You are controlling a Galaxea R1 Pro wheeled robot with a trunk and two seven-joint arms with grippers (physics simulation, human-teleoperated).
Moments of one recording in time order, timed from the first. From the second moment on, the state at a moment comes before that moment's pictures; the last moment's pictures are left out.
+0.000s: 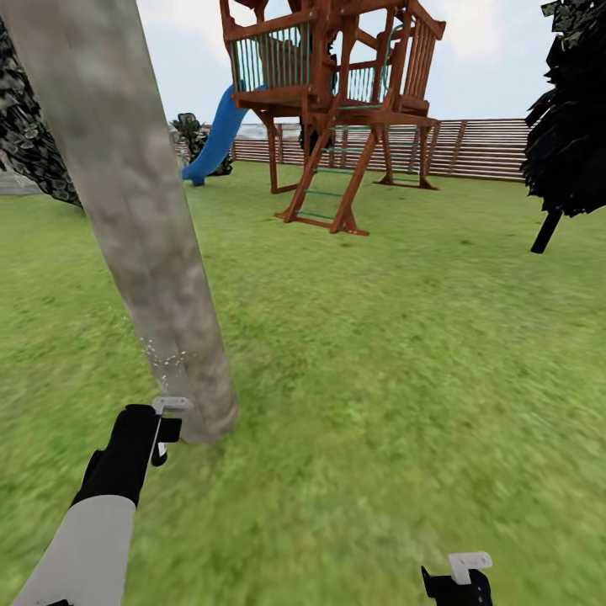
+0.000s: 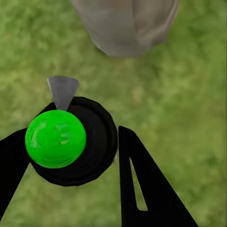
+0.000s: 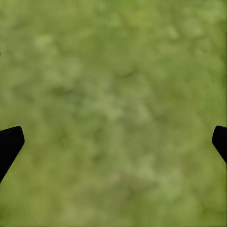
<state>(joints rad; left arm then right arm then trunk) -0.70 -0.02 0.34 -0.98 -0.55 0.87 -0.20 -0.46 -0.11 -0.35 -0.05 0.40 -0.39 0.00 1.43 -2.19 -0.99</state>
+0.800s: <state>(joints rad) -0.65 -0.02 0.39 -0.96 -0.54 0.82 -0.21 -0.46 -0.11 -0.35 -0.05 0.41 -0.39 0.00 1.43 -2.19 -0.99</state>
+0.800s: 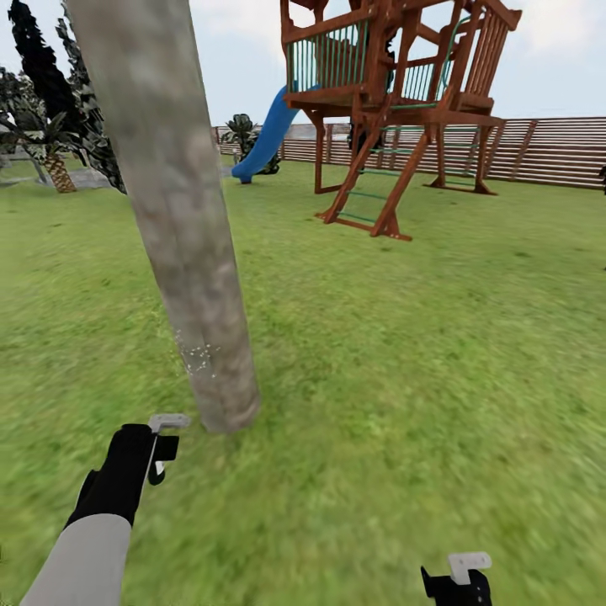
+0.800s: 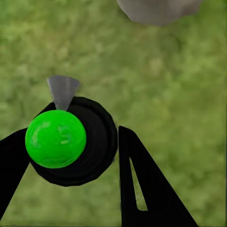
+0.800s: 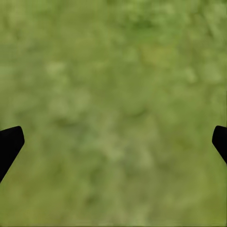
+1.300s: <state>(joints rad) -0.65 -0.02 0.39 -0.96 -0.54 0.81 -0.20 -0.46 -0.11 -0.35 -0.05 0.41 -0.39 0.00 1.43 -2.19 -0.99</state>
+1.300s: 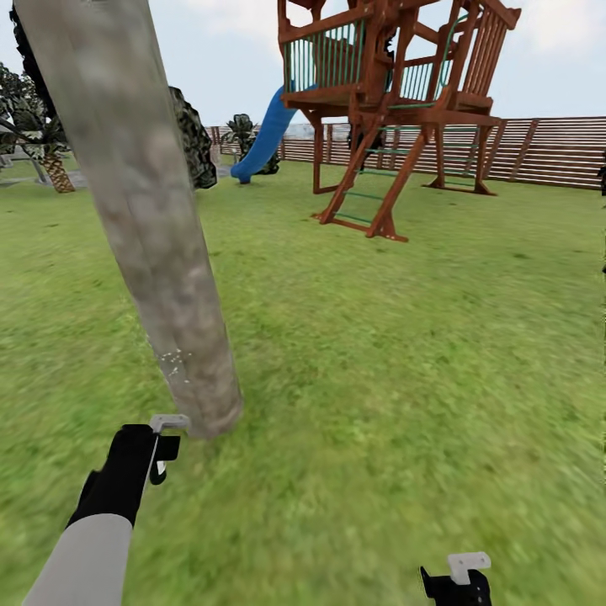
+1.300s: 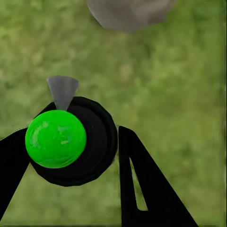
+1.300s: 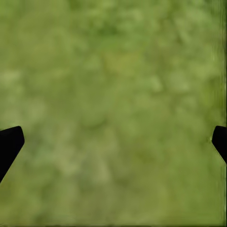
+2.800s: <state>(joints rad) -1.02 0.16 0.22 -0.94 -0.55 0.99 -0.32 -0.46 -0.12 -0.35 -0.05 0.41 -0.39 0.00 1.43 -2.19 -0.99</state>
